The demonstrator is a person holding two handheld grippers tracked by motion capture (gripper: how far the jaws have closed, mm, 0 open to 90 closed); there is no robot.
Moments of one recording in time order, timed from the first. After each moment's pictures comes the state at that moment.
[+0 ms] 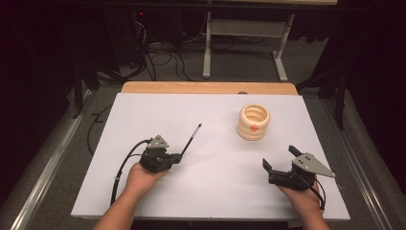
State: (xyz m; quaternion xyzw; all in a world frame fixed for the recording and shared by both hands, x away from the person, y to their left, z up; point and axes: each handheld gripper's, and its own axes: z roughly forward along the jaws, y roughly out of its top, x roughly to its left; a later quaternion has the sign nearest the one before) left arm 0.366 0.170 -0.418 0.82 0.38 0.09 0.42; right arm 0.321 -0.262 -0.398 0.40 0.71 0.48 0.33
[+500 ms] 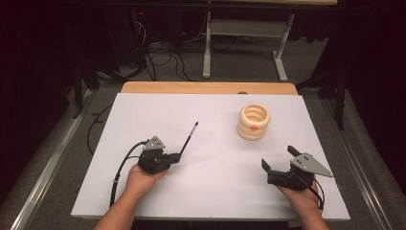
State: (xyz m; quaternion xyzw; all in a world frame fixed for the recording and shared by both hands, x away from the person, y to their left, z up) left arm 0.364 0.176 -0.425 0.81 0.38 0.09 0.45; right arm 0.322 -0.260 -0.400 0.40 0.71 0.48 0.33
